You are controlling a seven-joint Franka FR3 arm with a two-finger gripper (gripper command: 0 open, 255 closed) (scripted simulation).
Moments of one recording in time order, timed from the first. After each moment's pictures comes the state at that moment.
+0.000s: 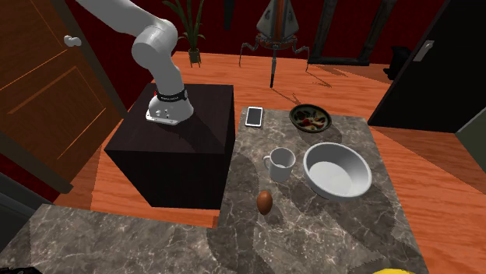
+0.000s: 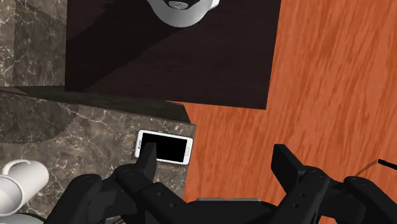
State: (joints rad) arm -0.02 -0.81 0.07 -2.45 0.12 1.46 -0.06
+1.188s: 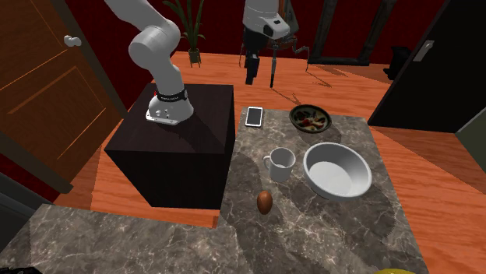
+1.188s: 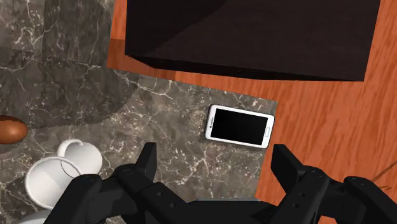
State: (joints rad) arm -0.14 -0.46 -0.18 -2.49 -0.07 1.87 -0.35
